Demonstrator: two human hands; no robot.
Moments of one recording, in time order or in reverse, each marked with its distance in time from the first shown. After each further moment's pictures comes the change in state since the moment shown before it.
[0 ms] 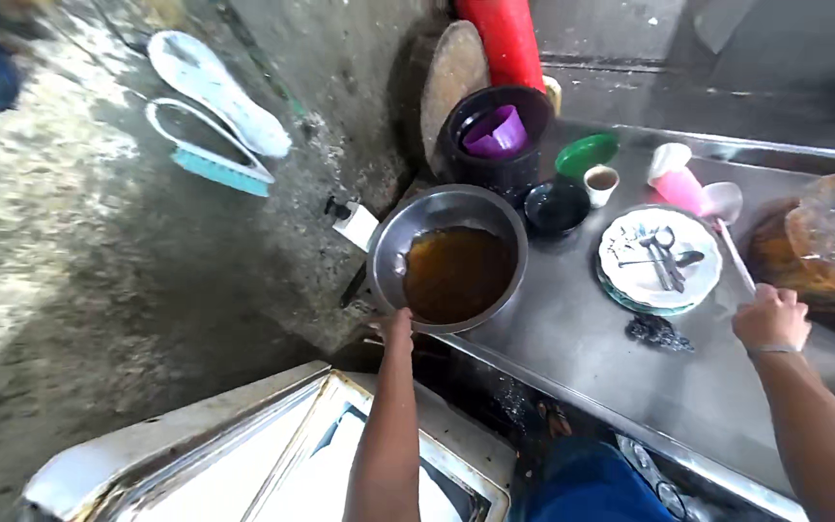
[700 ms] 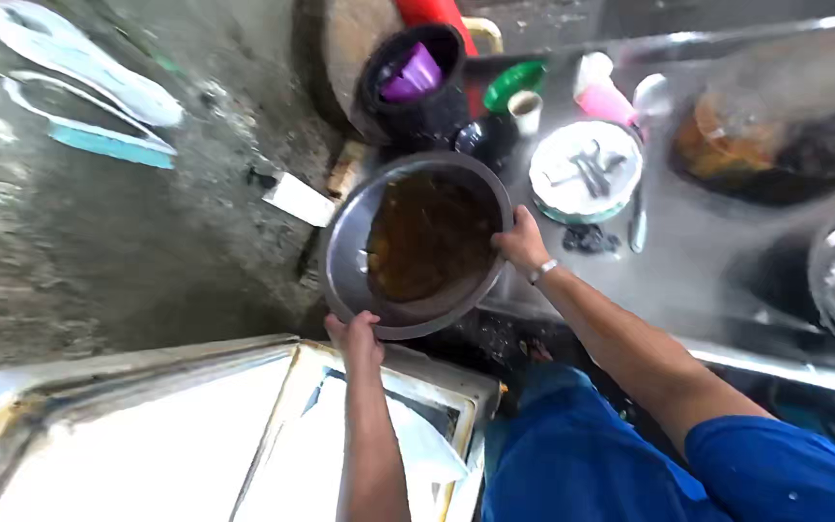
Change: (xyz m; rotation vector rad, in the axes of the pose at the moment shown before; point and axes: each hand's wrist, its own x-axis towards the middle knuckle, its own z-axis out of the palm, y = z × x) left_hand -0.182 -0.040 -0.077 -0.259 -0.126 0.227; right_hand -0.156 -0.178 0.043 1.052 -0.439 -0.179
